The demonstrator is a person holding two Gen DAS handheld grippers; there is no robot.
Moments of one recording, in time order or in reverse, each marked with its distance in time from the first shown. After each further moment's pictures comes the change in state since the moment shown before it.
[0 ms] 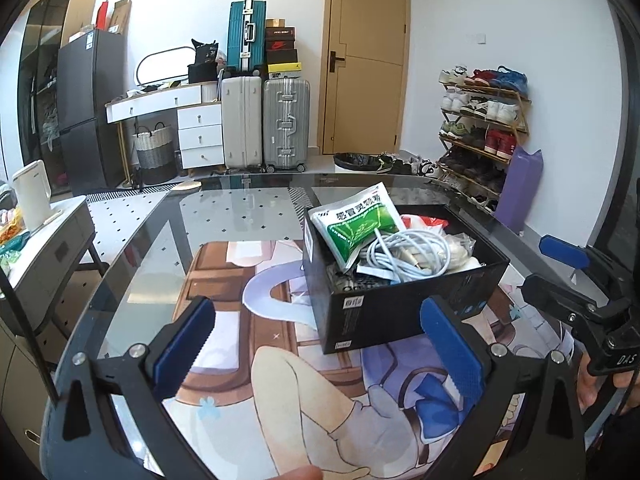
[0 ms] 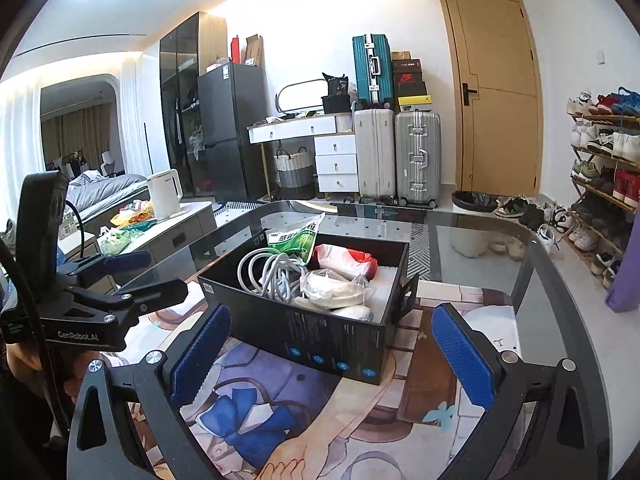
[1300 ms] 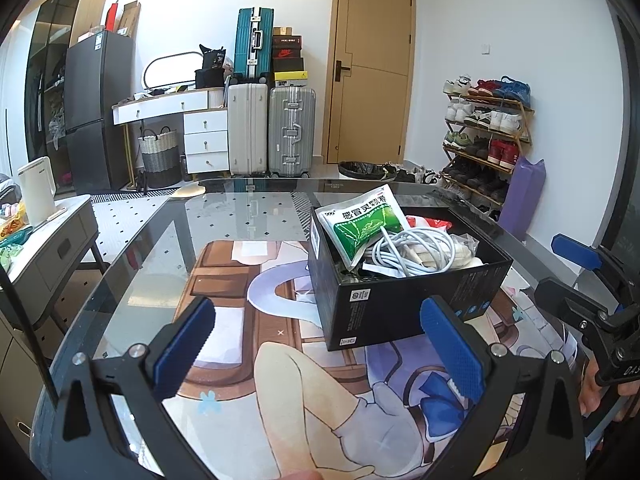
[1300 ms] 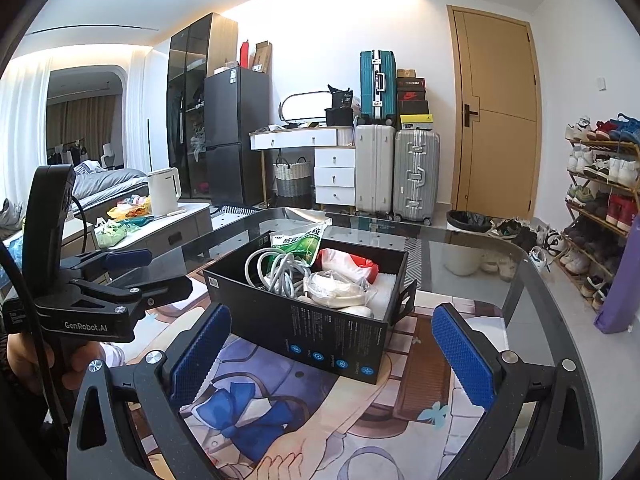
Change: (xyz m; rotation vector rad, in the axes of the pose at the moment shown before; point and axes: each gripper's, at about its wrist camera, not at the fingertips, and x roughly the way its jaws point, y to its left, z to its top) left arm -0.003 0.004 -0.009 -0.025 -0.040 0.004; right arm -0.008 0.010 -0.008 -0.066 -0.044 -0.031
